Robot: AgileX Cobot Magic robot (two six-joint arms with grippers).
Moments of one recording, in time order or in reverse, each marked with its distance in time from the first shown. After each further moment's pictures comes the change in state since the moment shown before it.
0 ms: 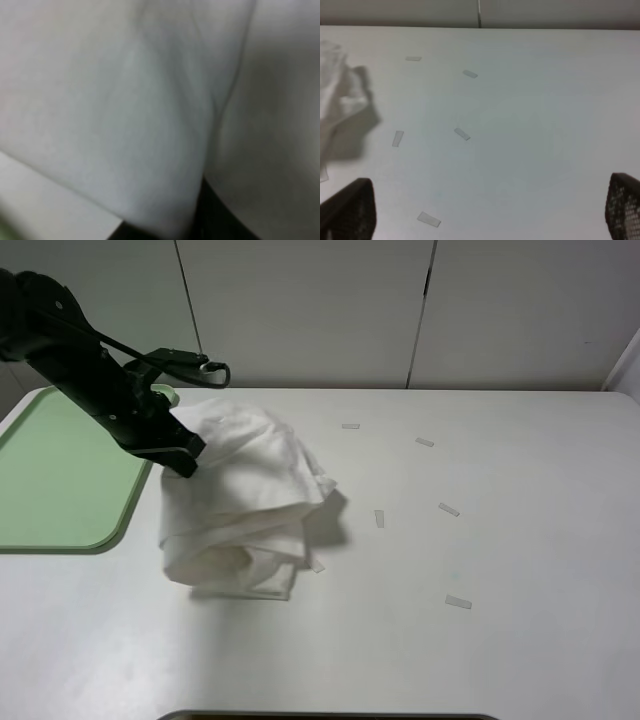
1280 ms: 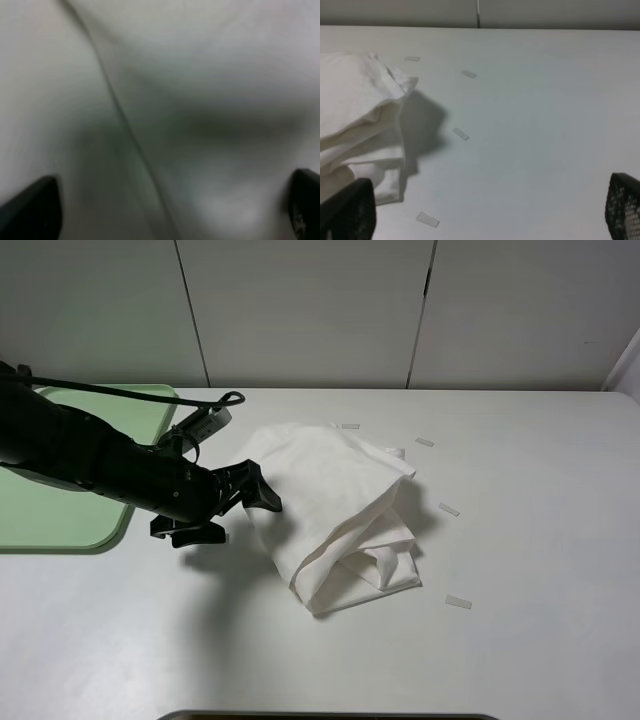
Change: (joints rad) left arm -0.142 0.058 0.322 -1.137 -0.217 0.424; right arm 0.000 0.000 0.000 -0.003 0.000 0.000
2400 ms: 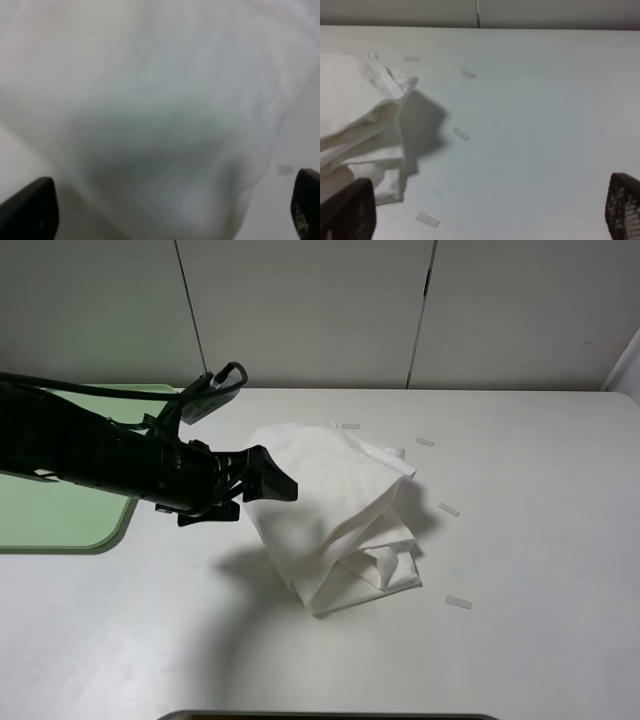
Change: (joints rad) left arm -0.041 -0.175 0.012 0.004 0.101 0.190; right arm 0.000 0.000 0.000 -0.001 0.001 0.000
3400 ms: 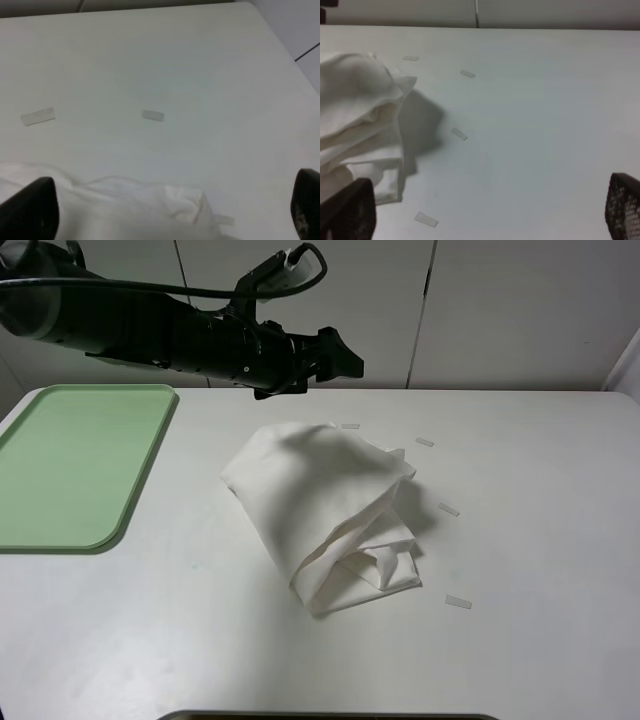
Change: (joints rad) left arm -0.022 0.246 -0.525 0.006 -0.040 0.108; right arm 0.000 0.000 0.000 -0.004 0.000 0.000
